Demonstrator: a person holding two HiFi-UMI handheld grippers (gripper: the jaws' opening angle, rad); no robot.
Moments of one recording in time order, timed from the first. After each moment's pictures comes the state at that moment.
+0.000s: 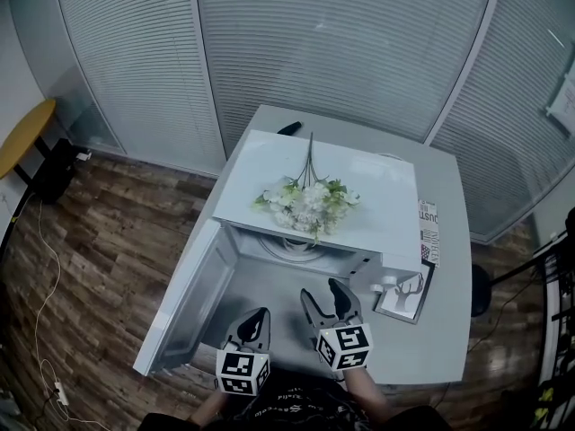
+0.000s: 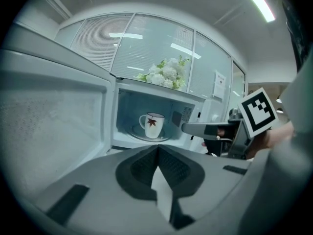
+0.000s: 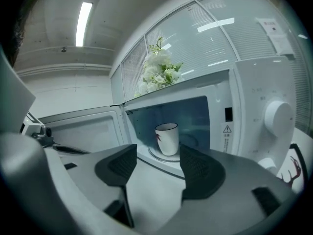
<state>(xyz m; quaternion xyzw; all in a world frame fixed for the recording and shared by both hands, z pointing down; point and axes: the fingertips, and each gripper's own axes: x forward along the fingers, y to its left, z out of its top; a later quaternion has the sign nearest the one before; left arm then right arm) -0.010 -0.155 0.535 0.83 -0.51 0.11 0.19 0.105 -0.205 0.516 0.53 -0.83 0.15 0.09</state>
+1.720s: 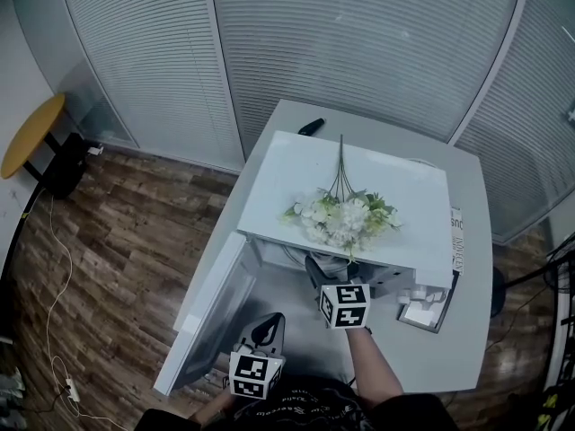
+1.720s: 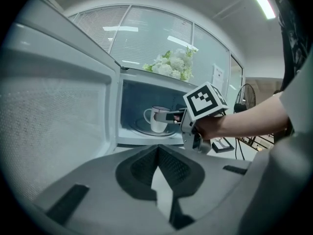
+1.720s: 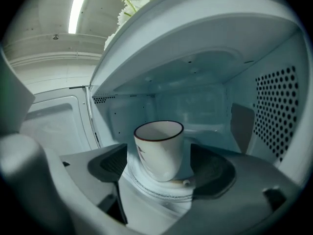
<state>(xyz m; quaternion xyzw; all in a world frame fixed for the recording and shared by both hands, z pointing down) -0.030 -0.175 0.552 0.84 -0.48 0.15 0.19 0.075 -0.326 0.553 0.56 -0.81 0.15 0.14</state>
